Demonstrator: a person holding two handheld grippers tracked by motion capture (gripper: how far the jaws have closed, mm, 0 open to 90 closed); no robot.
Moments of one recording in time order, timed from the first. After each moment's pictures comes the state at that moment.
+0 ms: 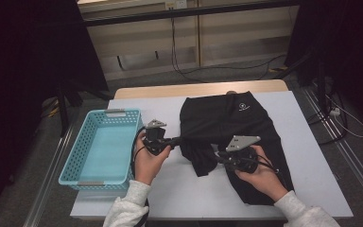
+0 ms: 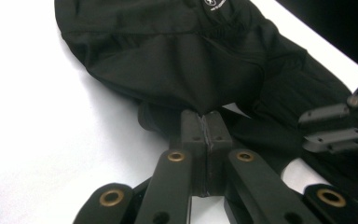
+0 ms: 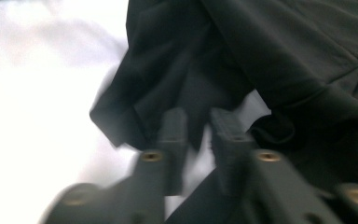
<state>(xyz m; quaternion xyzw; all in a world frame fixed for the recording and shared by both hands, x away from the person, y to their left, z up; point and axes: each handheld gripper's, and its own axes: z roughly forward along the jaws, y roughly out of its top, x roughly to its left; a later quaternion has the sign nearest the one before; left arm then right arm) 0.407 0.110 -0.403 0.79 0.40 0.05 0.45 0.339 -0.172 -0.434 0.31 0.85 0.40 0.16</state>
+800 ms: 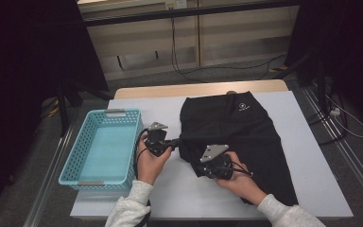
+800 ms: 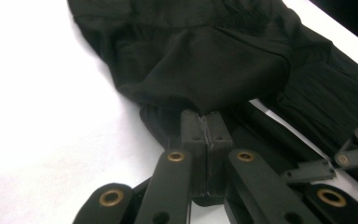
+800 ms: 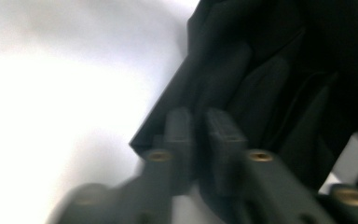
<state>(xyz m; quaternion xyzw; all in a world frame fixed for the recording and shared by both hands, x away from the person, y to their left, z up) 0.412 0.110 -0.419 0.79 0.42 0.06 0.44 0.341 -0.109 -0.457 0.26 0.89 0.35 0.16</state>
